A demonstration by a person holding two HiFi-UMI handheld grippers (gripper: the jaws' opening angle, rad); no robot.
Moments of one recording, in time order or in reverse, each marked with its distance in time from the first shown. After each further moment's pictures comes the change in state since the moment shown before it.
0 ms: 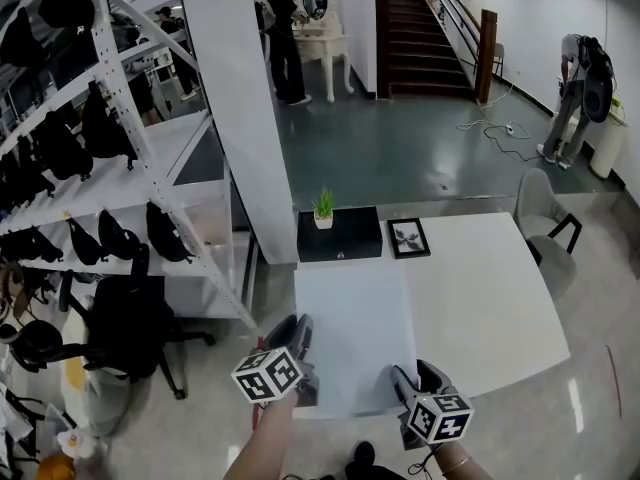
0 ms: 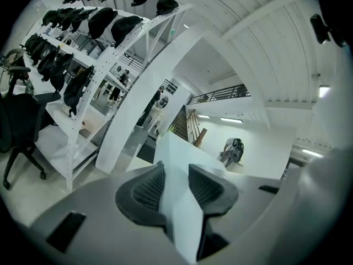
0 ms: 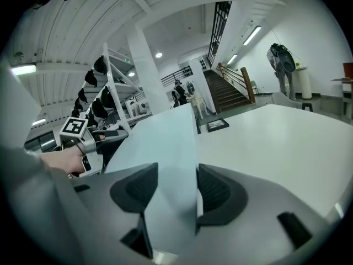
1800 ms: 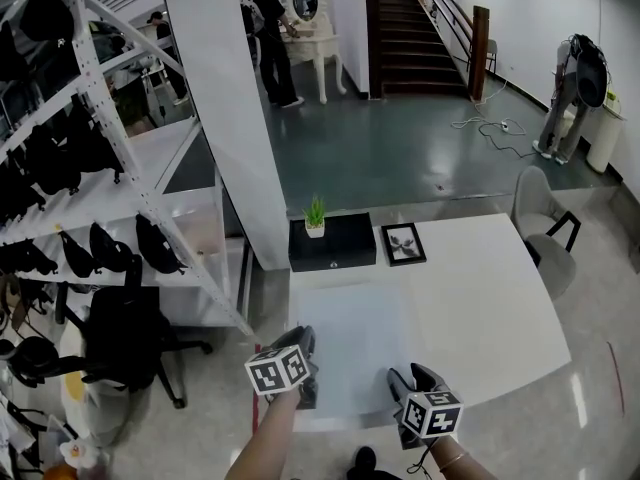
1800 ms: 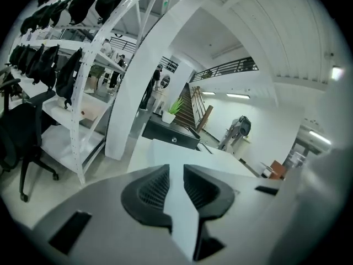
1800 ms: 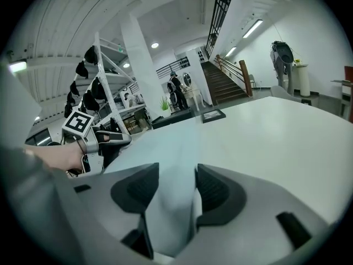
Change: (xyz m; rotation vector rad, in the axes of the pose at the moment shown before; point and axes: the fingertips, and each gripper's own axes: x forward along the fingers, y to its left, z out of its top) left arm 0.054 0.026 -0.049 0.075 0.232 0.088; right arm 0.035 -0.028 -0.014 0.011 0.093 -0.044
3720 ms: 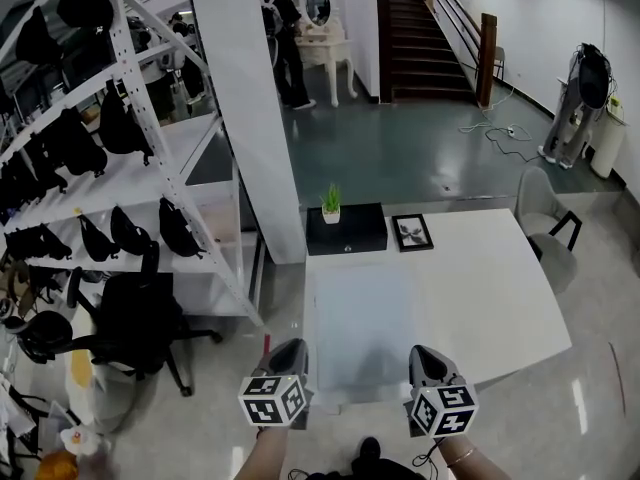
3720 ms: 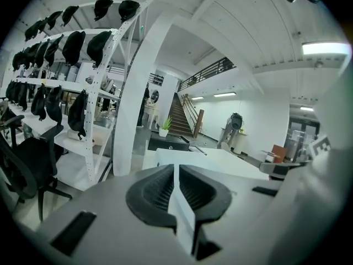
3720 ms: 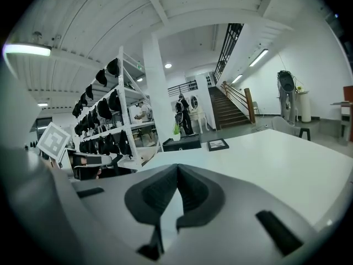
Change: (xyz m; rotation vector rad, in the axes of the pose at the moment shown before) left arm -0.143 -0.018 -0.012 0.220 -0.115 0.017; right arm -0.078 0.052 0.042 -0.143 -0.225 -0.016
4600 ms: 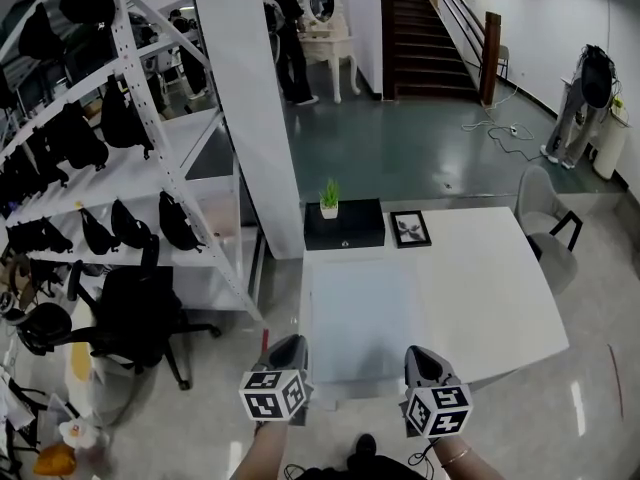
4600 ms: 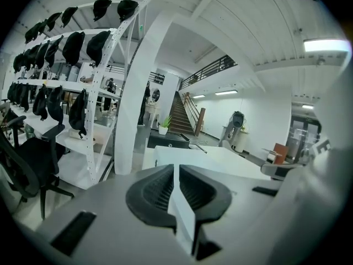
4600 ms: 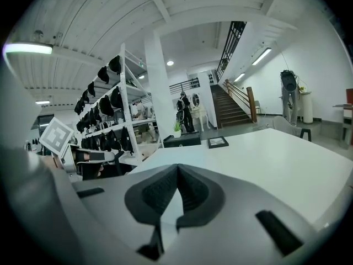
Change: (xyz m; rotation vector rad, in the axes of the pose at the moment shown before) left arm 0.003 -0.010 -0.007 0.005 0.014 0.022; right arm -0.006 -0.004 -0.009 -0.023 0.025 0.013
